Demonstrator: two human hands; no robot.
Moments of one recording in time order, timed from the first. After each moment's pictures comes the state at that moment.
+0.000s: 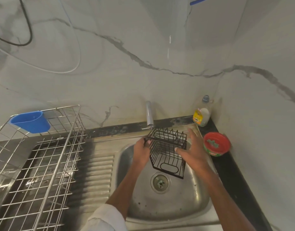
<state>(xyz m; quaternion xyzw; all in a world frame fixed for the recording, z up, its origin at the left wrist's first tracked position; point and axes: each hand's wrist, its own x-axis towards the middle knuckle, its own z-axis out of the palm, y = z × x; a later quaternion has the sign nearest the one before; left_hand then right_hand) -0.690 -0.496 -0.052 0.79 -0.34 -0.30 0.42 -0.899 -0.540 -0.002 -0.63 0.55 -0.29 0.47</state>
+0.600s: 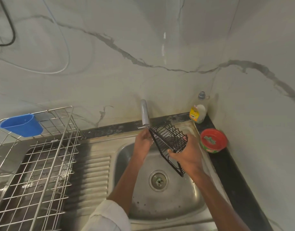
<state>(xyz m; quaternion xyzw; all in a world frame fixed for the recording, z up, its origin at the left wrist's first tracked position) -0.700 -0.520 -0.033 0.70 -0.28 -0.42 0.51 -0.893 -0.536 -0.023 -0.65 0.59 -0.29 0.37</state>
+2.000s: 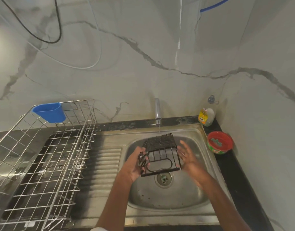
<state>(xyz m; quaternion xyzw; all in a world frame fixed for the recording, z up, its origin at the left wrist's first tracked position) -0.672 -0.391 -0.036 0.58 -0.05 -0.59 0.56 -0.916 -0.495 -0.049 -0.57 0.39 -0.22 0.69</state>
